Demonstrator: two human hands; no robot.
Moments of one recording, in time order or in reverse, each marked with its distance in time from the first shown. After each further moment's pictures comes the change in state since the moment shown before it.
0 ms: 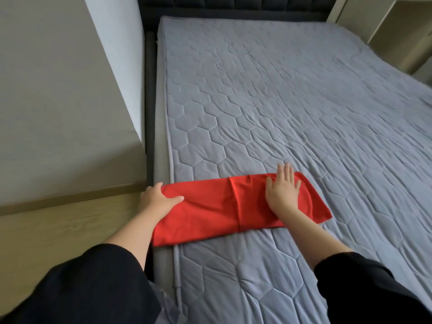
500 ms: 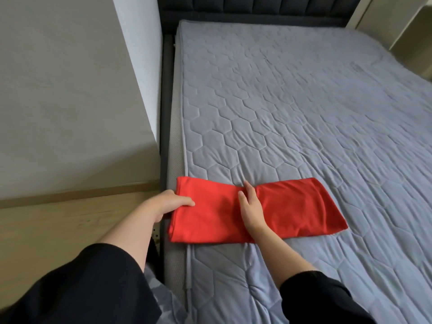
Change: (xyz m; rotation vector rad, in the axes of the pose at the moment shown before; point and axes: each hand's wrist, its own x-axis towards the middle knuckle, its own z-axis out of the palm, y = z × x) left_hand -0.012 0.009 -0.032 -0.420 -0.464 -0.170; right_hand -0.050 -0.063 0.059 0.653 -0.270 -0.010
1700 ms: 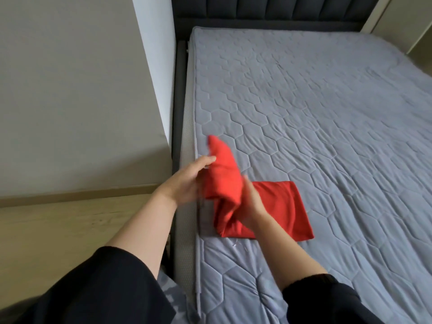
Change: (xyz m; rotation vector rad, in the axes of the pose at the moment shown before) left_hand -0.054 0.068 0.001 -0.632 -0.418 0.345; right_hand -0.004 -0.066 0.040 0.956 -0.343 0.024
